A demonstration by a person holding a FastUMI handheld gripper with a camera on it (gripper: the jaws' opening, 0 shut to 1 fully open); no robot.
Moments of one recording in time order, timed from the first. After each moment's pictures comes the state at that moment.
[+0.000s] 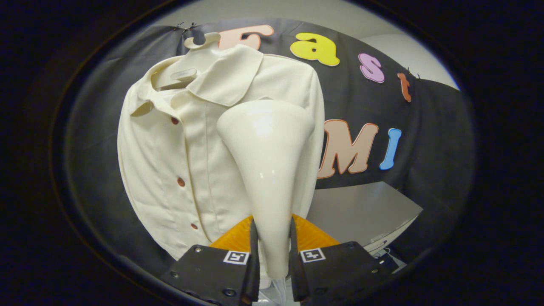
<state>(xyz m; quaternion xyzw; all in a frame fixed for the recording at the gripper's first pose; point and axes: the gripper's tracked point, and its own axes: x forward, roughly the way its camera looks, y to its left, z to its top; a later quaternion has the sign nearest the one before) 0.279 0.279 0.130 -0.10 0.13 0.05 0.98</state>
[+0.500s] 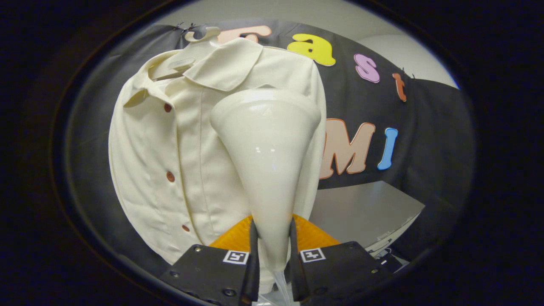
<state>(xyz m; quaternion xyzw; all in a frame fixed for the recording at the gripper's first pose) 0.289 0.276 0.108 -0.10 0.10 0.04 0.99</state>
